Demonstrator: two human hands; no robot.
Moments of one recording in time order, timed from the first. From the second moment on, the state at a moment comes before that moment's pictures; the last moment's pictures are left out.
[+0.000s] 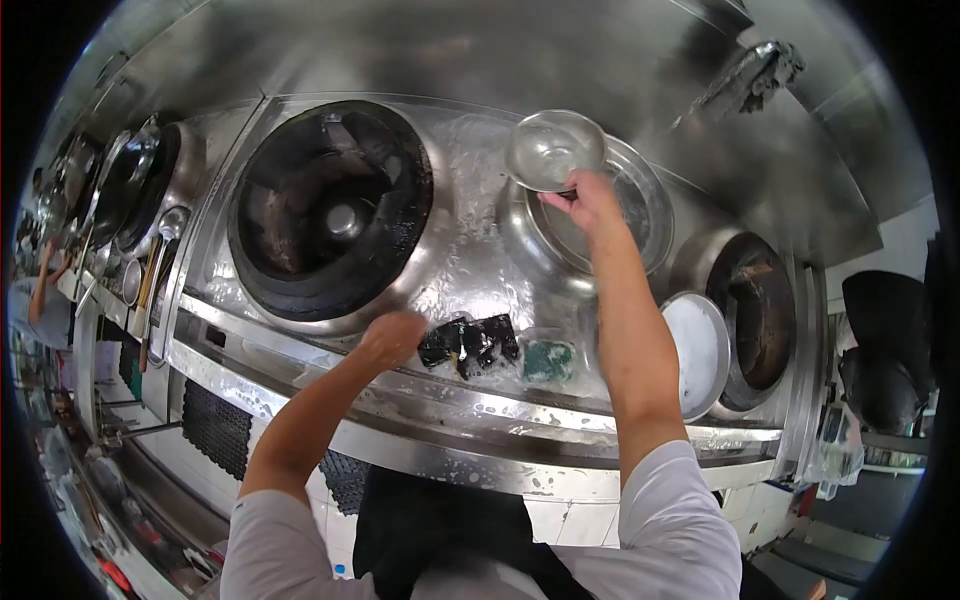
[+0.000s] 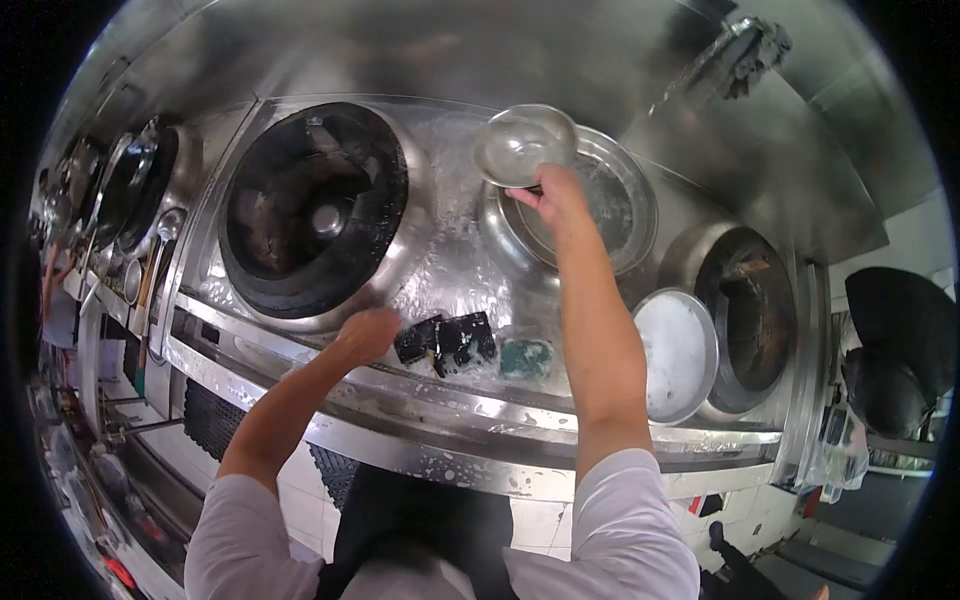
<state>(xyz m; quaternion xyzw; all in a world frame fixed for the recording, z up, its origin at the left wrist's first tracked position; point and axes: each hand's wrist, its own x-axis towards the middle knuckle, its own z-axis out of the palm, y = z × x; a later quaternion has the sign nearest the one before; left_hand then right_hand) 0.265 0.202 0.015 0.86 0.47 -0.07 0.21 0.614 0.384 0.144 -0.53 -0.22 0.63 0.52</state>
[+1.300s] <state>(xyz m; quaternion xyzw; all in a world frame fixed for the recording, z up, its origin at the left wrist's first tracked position) -0.004 0.051 0.011 0.62 0.76 0.19 0.05 0.708 0.360 0.048 -0.53 -0.12 0.56 0.63</state>
